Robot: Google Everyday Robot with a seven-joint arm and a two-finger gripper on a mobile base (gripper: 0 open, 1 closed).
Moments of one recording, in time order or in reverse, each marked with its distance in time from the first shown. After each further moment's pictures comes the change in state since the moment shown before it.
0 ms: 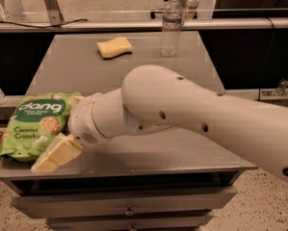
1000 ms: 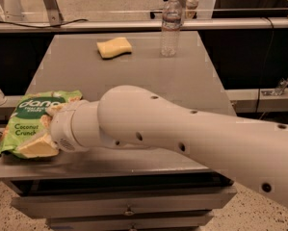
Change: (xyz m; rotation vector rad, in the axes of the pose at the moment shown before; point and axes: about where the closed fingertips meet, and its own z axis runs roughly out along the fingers) arm -0.017 -0.002 0.031 0.122 -0.063 0.069
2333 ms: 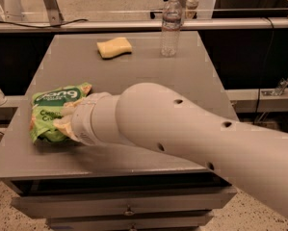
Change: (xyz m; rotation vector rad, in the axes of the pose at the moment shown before) arm 0.008 -0.031 -0.045 0.154 0.058 -0.036
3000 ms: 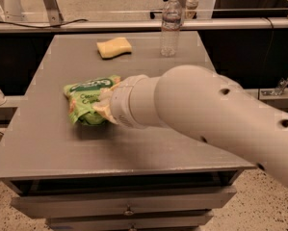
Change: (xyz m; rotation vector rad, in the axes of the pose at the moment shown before) arm 0.025 -0.066 -0.057 0.144 0.104 -0.046
